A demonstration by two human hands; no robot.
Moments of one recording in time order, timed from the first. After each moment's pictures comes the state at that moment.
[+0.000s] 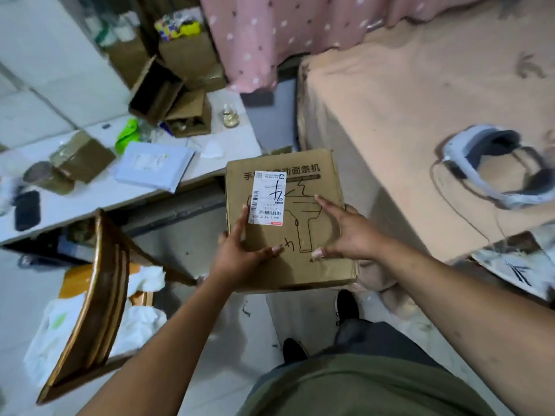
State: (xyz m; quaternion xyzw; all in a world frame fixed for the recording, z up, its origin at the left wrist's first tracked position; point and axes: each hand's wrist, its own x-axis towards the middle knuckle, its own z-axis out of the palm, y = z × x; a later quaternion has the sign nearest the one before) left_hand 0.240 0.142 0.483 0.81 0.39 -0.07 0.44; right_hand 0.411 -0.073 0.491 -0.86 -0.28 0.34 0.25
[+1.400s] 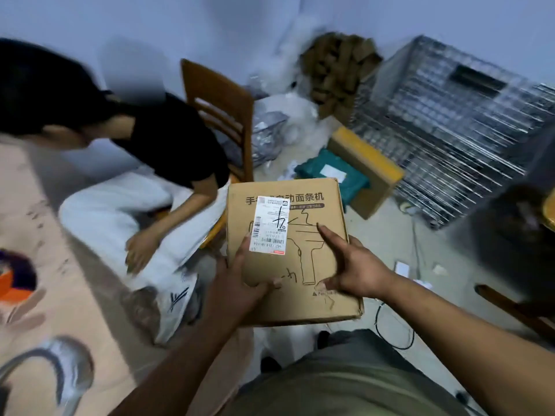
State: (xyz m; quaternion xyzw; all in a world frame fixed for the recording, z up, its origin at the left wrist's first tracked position) left_hand 0.430 -0.513 0.467 0.75 -0.54 -0.34 0.15; right_hand 0.153 -0.585 0.489 -0.70 0.58 0.00 0.41
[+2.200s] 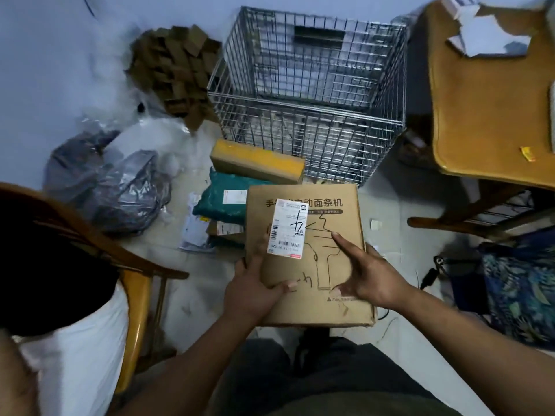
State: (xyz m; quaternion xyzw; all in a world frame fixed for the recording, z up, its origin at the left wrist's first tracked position) left_hand 0.222 -0.792 0.388 0.55 -0.74 -0.40 -0.01; right_hand -0.037 -0.685 0.416 -0.47 0.77 -0.13 0.41
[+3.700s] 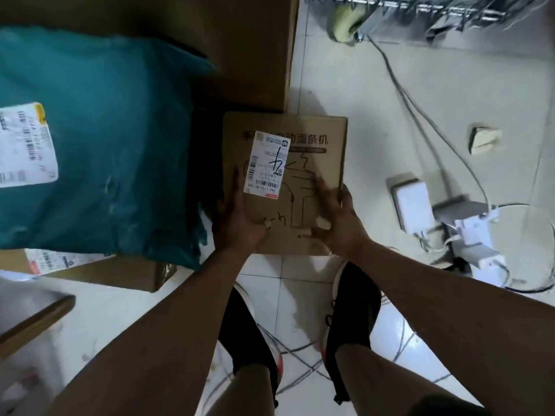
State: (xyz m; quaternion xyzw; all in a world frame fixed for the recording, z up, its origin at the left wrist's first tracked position) left_hand 0.032 -1.047 -0.319 0.60 -0.70 -0.37 -0.15; right_hand -0.154 -0.908 -0.341 -0.34 0.79 -0.18 0.48
